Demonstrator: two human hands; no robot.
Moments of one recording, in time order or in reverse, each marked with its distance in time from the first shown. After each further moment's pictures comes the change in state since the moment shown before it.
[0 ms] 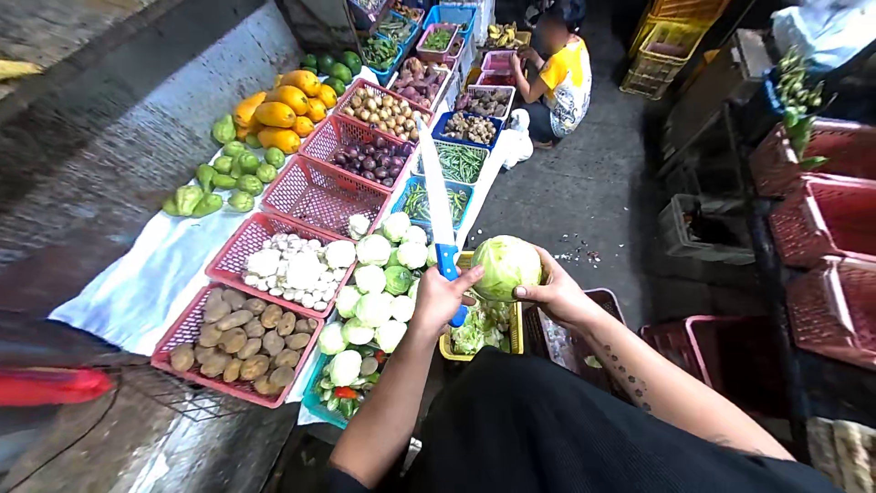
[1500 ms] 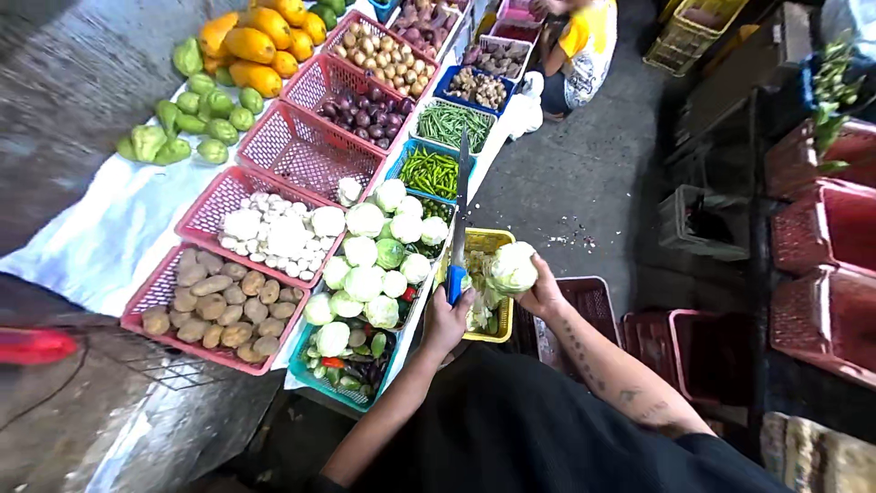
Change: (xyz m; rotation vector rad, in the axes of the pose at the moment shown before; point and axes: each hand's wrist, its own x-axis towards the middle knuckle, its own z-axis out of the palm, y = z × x) left_hand 0.003 -0.097 -0.006 0.271 0.023 0.043; right_hand 0.058 0.111 -0.044 0.453 0.169 0.287
